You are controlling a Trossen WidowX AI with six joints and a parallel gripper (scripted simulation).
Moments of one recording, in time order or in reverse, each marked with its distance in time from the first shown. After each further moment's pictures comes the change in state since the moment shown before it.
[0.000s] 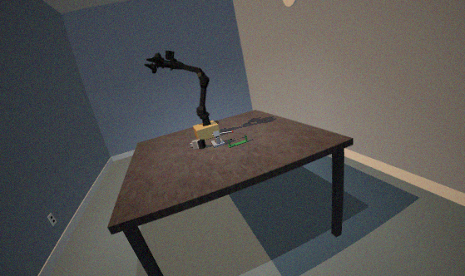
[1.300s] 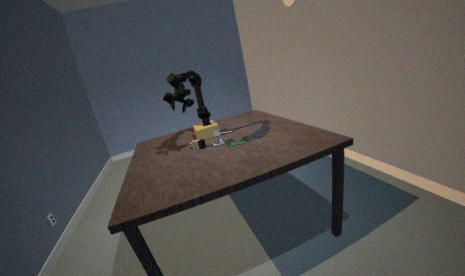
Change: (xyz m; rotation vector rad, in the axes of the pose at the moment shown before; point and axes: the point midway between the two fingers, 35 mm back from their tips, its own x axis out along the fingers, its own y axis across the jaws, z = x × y) arm -0.299 0.491 0.082 -0.473 -0.293 1.689
